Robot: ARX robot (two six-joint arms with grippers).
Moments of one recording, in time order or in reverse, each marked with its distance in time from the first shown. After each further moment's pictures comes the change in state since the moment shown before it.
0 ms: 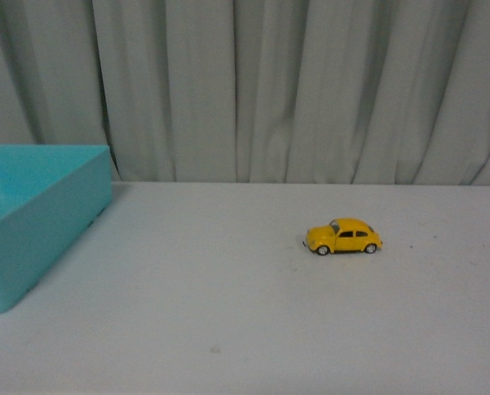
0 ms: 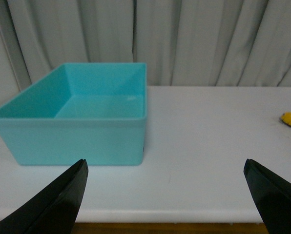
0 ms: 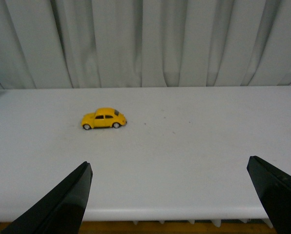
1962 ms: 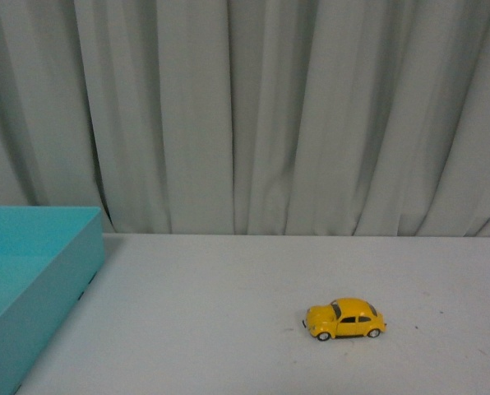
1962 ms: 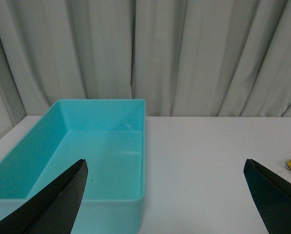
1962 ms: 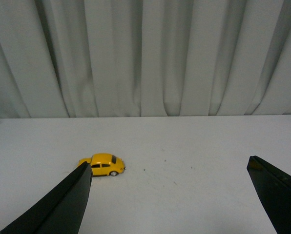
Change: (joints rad) left arm 0.000 0.000 0.000 0.002 -0.001 0.000; right arm 0.000 0.000 0.000 0.002 0.000 0.001
